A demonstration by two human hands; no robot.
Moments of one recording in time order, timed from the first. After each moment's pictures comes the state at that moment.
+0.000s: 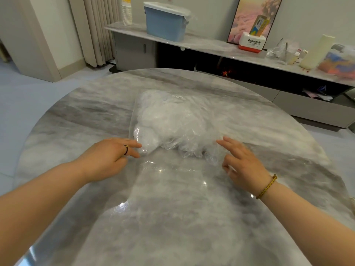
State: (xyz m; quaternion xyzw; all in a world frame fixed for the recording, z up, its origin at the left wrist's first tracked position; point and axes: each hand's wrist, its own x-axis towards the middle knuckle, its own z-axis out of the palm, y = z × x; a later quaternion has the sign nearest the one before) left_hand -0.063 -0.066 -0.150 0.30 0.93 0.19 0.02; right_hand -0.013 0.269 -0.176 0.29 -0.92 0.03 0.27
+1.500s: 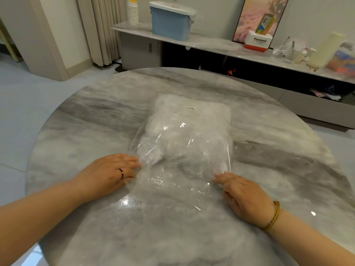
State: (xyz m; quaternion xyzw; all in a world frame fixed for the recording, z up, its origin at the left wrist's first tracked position) left_hand -0.038 -0.088 -0.190 0.46 0.88 0.10 -0.11; right_hand 0.035 0.254 -0.203 0.35 -0.89 0.08 0.28
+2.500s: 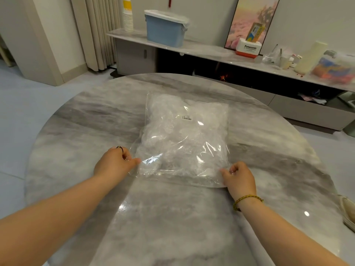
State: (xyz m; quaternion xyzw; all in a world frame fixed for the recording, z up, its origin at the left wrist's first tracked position) left_hand -0.043 -0.040 -0.173 -0.05 0.92 0.37 0.04; right_hand 0.027 0.225 -0.175 -0.29 -0.86 0.41 0.11
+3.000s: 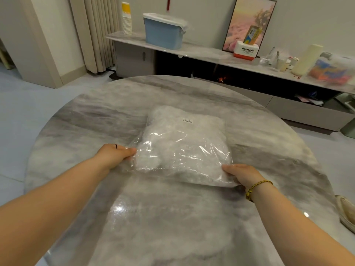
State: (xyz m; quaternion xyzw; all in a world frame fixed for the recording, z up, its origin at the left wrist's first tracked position) left_hand -0.060 -0.046 -0.153 -0.14 0.78 0.59 0.15; right_hand 0.022 0.245 -0.144 -0.32 -0.77 0.55 -0.05
